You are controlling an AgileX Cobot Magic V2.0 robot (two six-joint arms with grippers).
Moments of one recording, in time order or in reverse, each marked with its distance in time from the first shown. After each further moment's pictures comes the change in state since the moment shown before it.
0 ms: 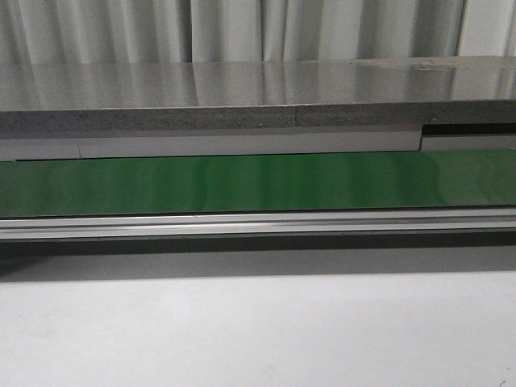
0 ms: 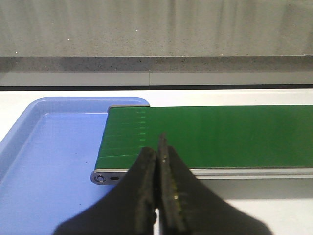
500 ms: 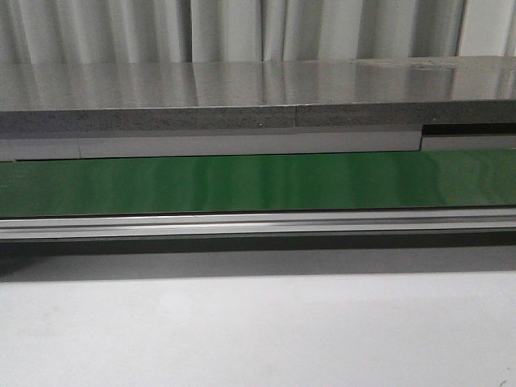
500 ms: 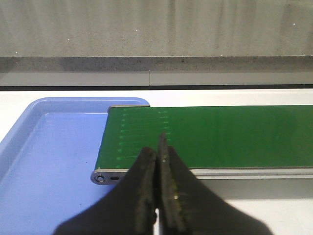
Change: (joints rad) left arm 0.000 0.000 0.000 0.000 0.000 0.000; right arm -0.001 0.009 0.000 0.053 -0.010 0.000
